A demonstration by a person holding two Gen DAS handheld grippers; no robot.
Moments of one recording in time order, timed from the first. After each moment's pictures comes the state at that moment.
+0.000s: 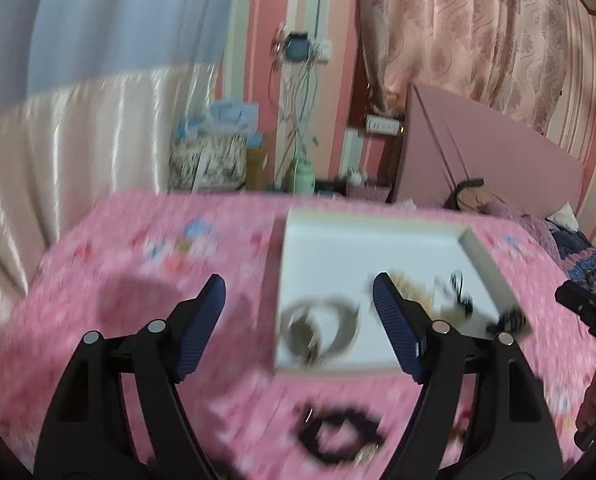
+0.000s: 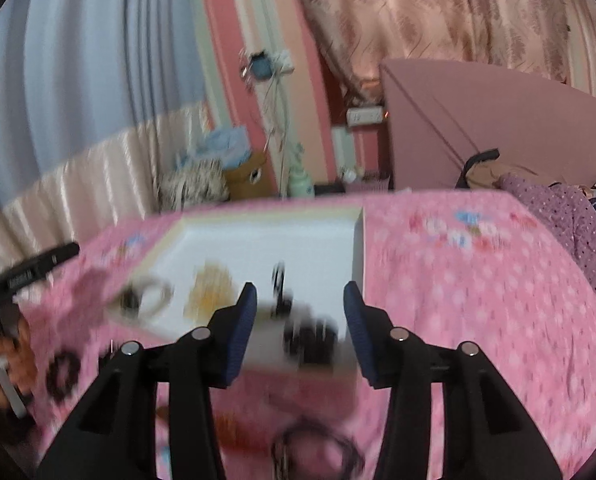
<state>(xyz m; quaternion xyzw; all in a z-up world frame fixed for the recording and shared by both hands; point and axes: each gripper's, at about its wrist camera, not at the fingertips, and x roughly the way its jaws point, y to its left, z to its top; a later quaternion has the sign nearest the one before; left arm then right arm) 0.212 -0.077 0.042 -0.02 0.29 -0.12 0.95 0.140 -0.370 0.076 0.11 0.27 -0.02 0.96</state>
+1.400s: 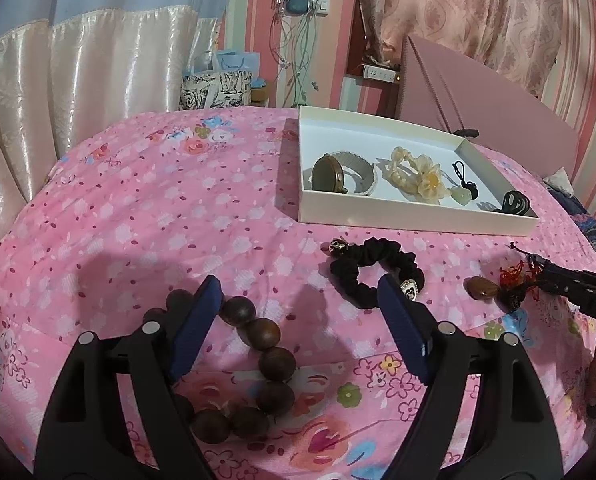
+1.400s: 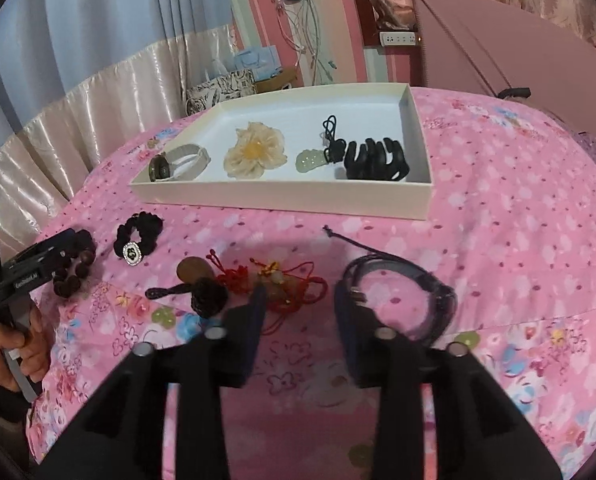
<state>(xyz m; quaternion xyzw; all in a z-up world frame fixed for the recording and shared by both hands) 0.143 -0.054 -0.036 0.00 0.34 -0.13 0.93 0.108 -0.325 0.001 0.12 0.38 0.03 0.92</state>
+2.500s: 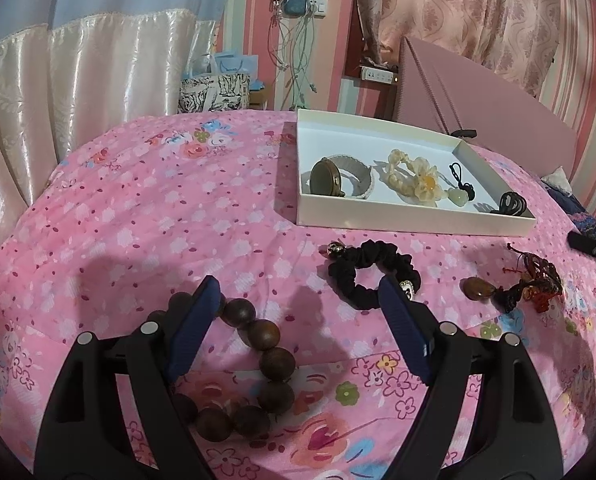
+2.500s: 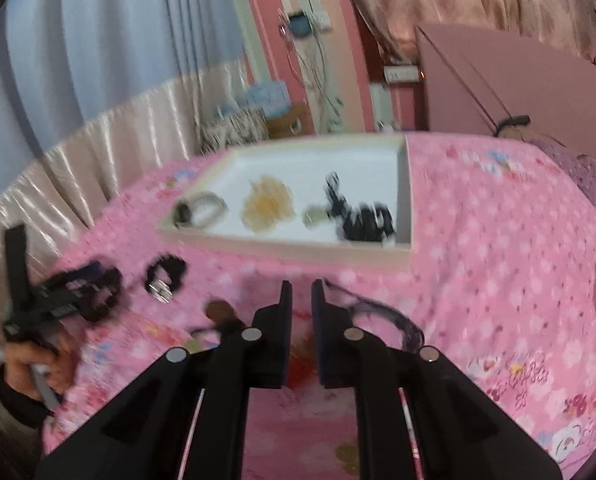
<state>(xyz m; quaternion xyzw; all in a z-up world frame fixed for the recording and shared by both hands) 0.143 -0.055 -0.032 0.00 0.34 -0.13 0.93 0.093 -0.339 0.040 0.12 0.33 0.04 0.94</state>
